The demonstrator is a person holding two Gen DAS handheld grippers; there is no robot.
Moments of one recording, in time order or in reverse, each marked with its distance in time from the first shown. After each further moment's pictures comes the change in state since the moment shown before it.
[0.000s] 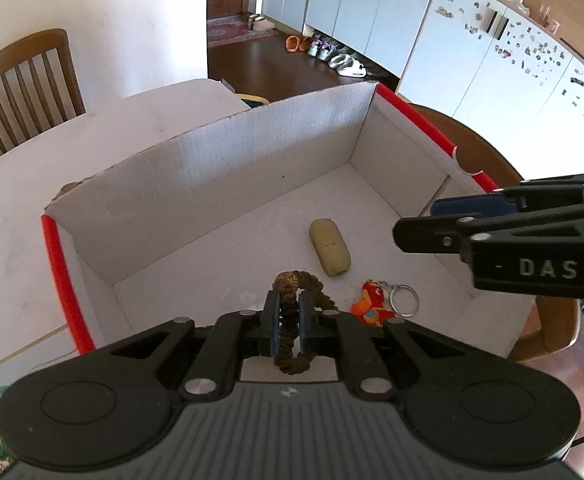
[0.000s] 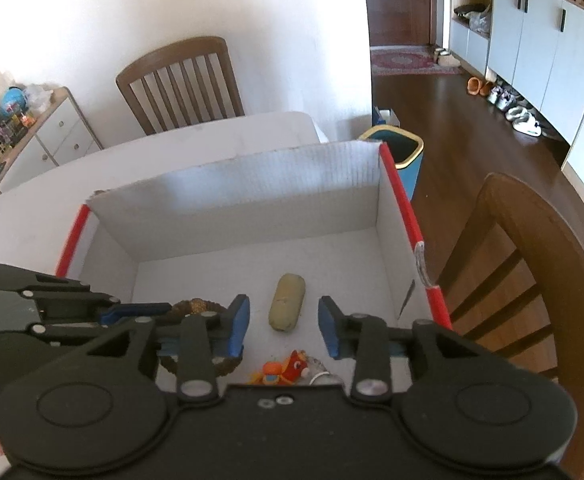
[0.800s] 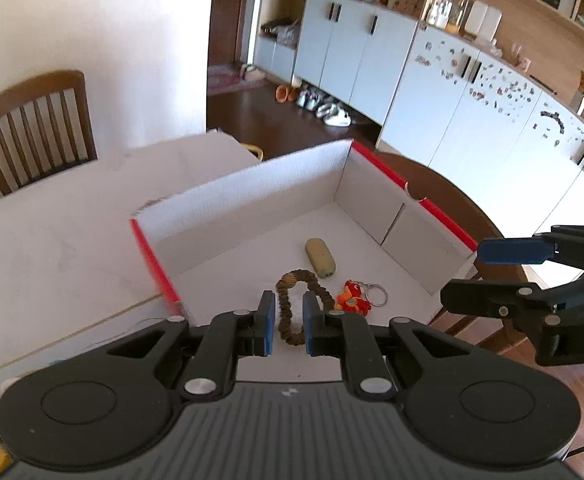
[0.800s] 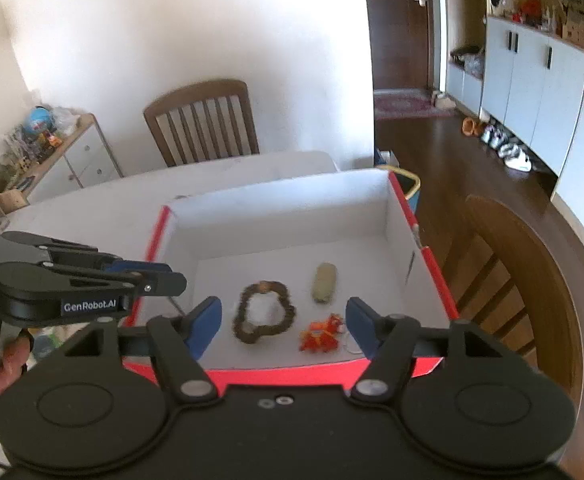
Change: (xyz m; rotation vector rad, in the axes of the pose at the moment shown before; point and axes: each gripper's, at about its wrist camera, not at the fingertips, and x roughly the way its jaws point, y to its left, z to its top) left arm -0.100 0.019 -0.037 0.018 -0.169 -0.039; right arm -0.094 0.056 -0.049 -0.024 -0.147 -0.004
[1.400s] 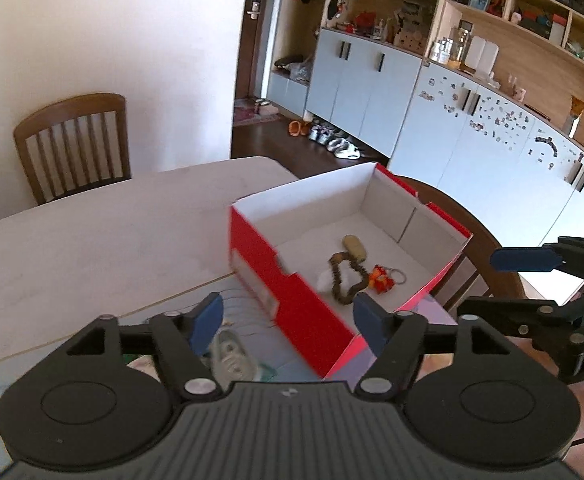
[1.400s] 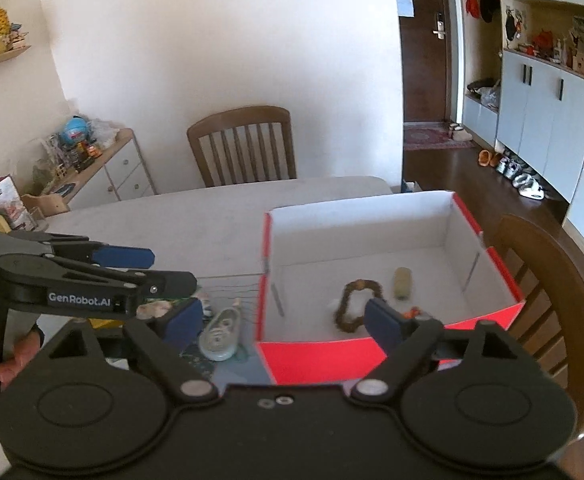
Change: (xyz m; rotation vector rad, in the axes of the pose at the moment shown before) left arm -0.105 0.060 -0.057 -0.019 -0.106 0.024; right arm -0.040 0.107 -0.031 -0.031 -0.090 0.028
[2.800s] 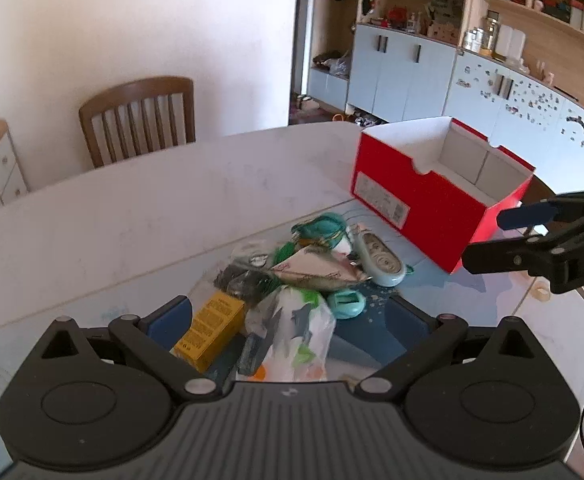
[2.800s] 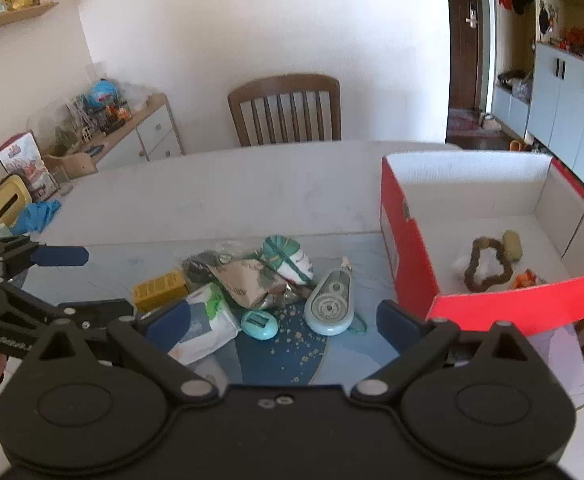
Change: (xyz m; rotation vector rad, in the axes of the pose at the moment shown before) left arm -0.052 0.128 -0.111 0.016 -0.009 0.114; right arm 0.078 0.116 -0.046 -0.027 0.072 0.033
